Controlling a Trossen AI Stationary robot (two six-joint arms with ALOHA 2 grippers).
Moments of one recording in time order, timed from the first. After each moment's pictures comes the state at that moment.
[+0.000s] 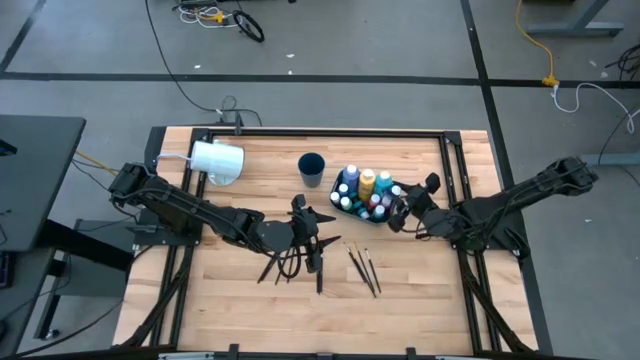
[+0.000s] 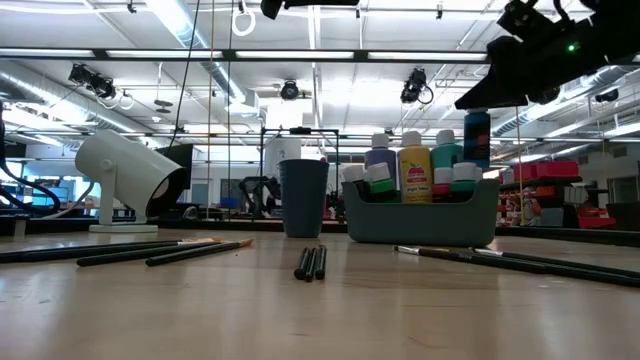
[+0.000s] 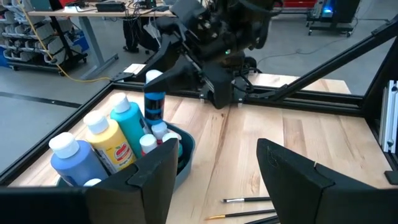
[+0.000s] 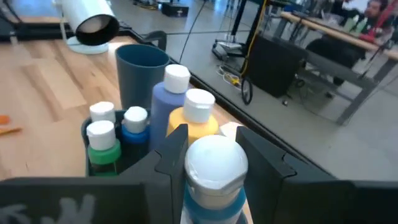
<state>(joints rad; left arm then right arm) -0.34 1.57 1.18 0.06 -0.61 -0.18 0.31 0.92 0.41 0.02 1.07 0.24</state>
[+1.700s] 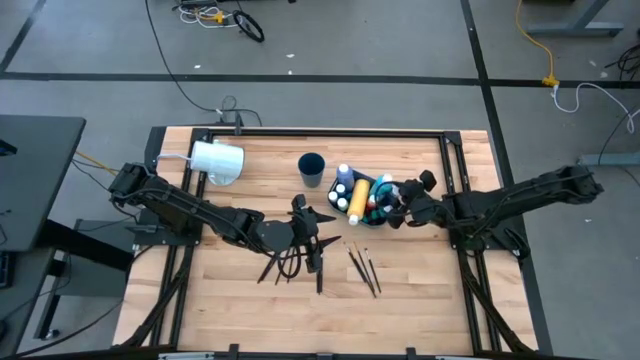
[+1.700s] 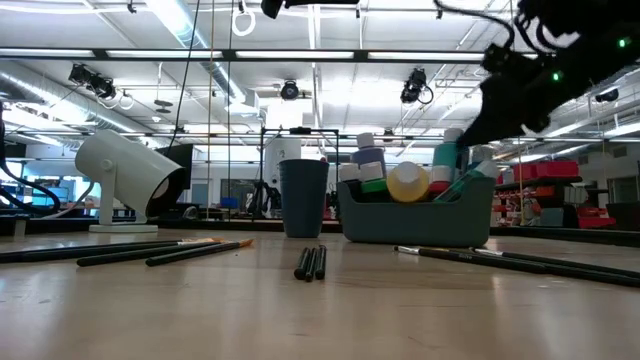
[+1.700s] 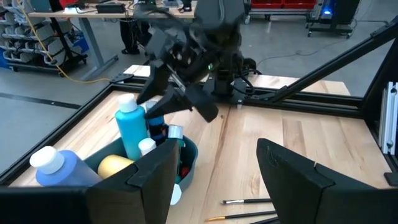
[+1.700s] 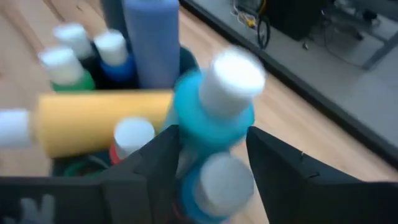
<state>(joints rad) -0.34 1.57 1.18 0.07 -0.61 -0.17 0.13 0.94 0.42 -0.16 0.80 0.35</state>
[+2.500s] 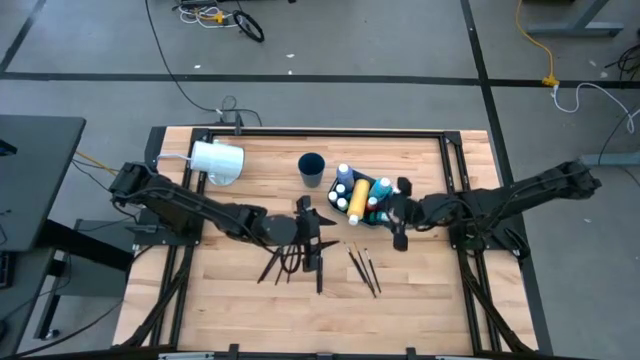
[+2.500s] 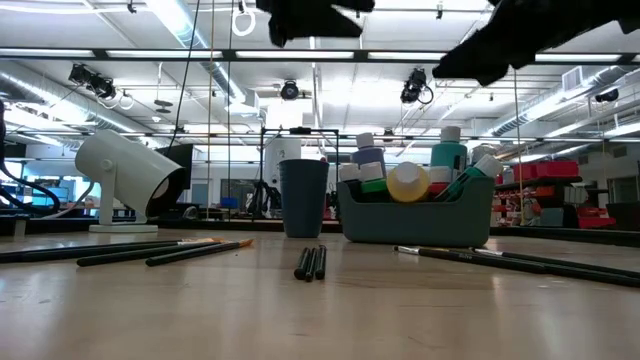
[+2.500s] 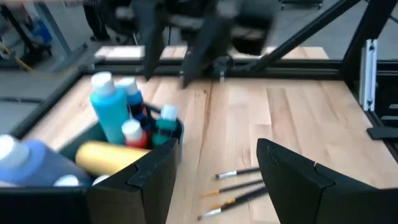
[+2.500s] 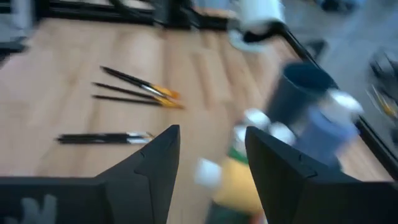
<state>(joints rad) -0.29 1.57 1.11 0.08 -0.42 -0.12 0.22 0.95 0.55 0.01 0.34 -0.01</state>
